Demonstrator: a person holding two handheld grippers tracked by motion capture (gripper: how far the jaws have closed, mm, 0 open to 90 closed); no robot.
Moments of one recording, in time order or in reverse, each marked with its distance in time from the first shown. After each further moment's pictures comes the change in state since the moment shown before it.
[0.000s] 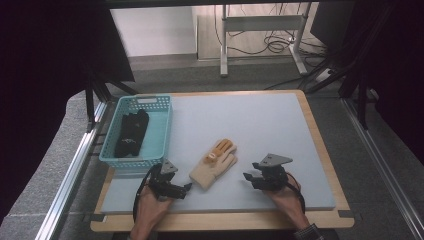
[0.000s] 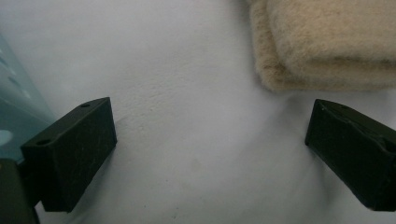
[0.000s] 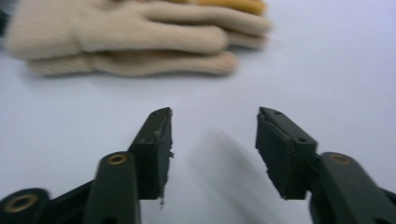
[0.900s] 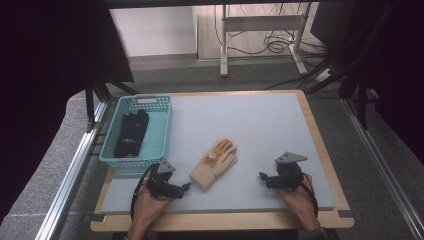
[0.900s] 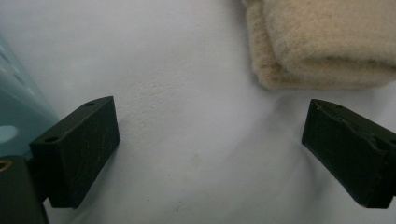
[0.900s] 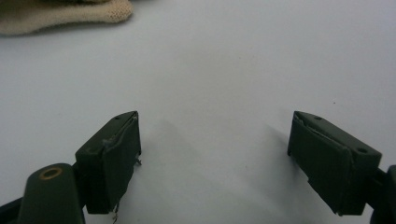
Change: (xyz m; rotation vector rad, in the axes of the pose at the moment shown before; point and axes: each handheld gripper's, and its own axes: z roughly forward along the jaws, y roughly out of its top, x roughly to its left) left arm 0.005 -0.001 -0.005 -0.006 -0.038 -0.008; right arm -0.035 -0.022 -0.012 0.079 -0.148 0.087
